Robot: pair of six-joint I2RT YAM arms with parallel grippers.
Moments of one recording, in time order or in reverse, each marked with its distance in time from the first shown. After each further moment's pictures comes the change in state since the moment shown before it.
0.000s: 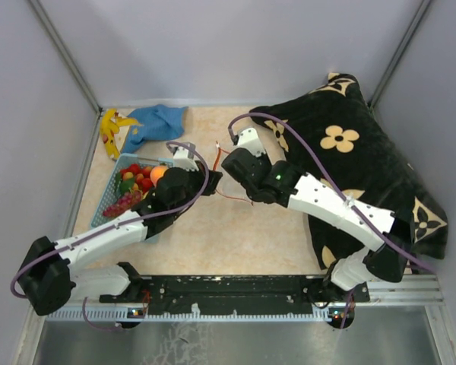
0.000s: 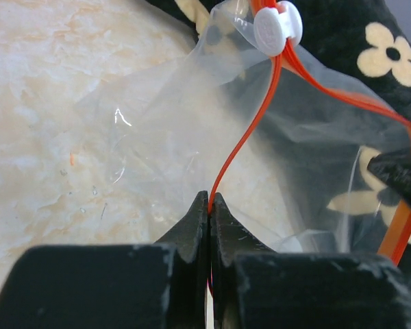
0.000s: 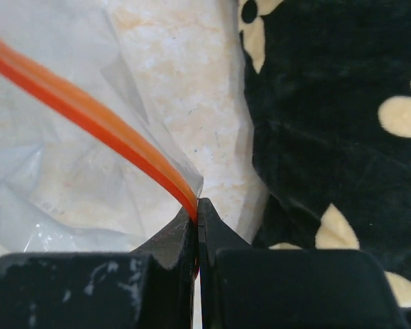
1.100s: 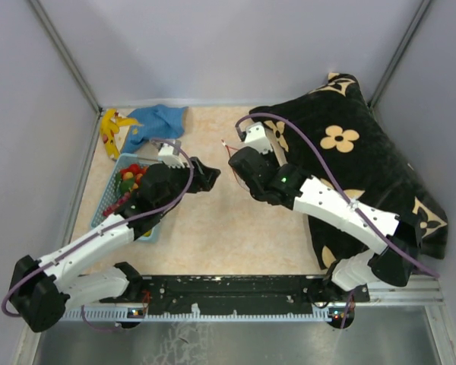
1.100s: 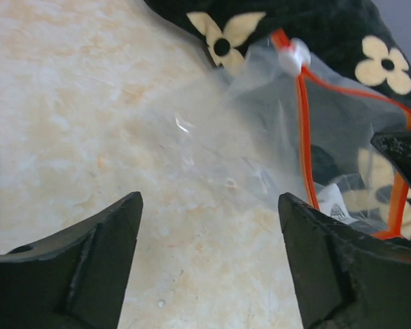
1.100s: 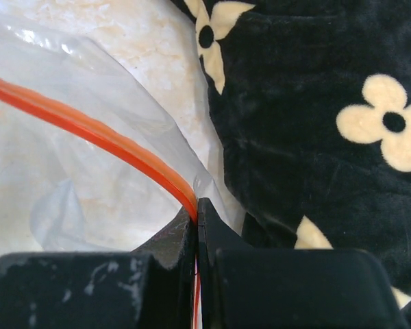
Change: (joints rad) left arm 0.091 -0.104 0.006 -0.119 0.119 0.034; right arm -0.040 -0.056 -0.098 0.154 0.126 -0.072
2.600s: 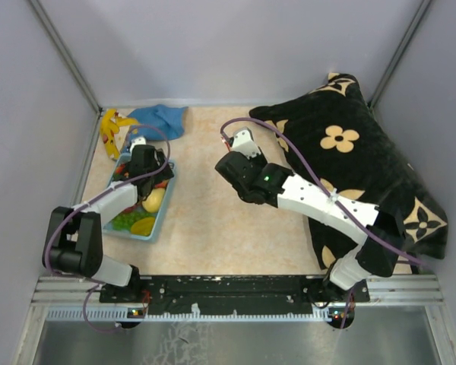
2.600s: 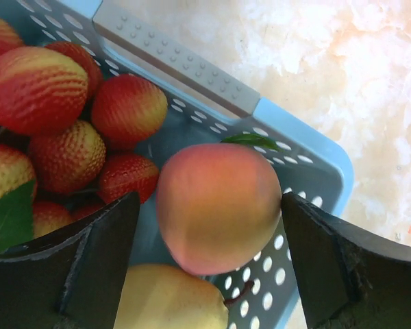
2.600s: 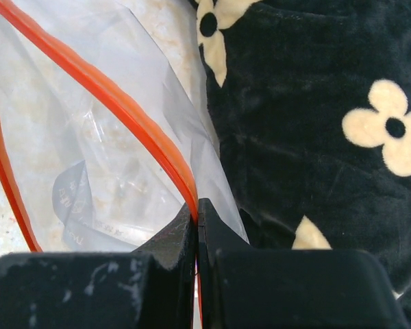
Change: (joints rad) left arm 0.505 0.368 0.067 -0.192 -0.143 0.105; right arm 0.034 0.109 0.048 -0.054 0.051 -0.001
